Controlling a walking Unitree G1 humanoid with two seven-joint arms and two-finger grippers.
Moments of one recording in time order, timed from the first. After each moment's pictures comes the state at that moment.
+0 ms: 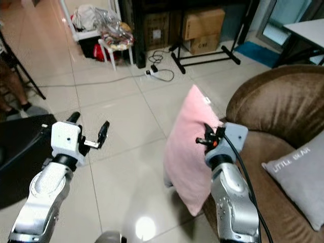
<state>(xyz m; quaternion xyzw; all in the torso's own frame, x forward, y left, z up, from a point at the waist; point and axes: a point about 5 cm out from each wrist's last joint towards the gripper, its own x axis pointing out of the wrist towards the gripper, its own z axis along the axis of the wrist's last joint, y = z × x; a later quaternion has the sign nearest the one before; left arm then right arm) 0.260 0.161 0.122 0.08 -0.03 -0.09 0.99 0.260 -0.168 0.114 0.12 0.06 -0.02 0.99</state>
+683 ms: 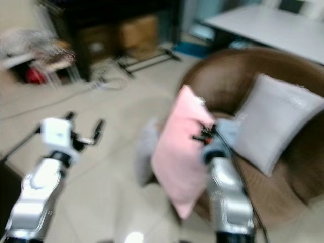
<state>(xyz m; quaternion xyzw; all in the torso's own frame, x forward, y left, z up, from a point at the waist) 0.265 0.167 0.126 0.05 -0.03 -0.10 0.99 0.271 -0.166 0.111 0.13 0.06 -0.03 0.99</state>
